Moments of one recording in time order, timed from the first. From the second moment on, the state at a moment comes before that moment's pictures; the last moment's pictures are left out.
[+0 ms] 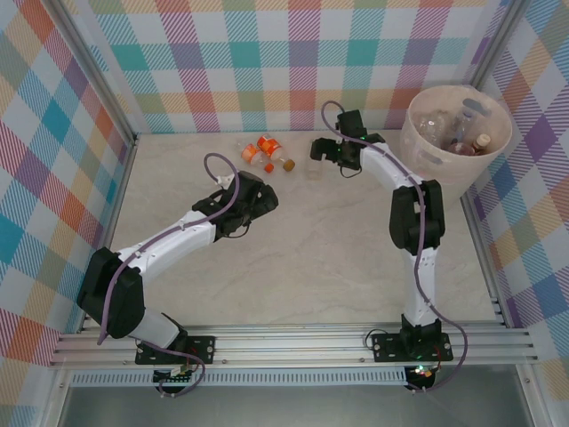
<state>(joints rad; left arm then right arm) -0.61 1.48 1.09 -0.45 -0.28 -0.93 0.32 2.23 1.94 -0.59 -0.10 0.43</state>
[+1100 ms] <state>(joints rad) -0.59 1.45 1.04 -0.48 -0.30 -0.94 0.41 2.50 2.23 -0.75 0.16 0.36</state>
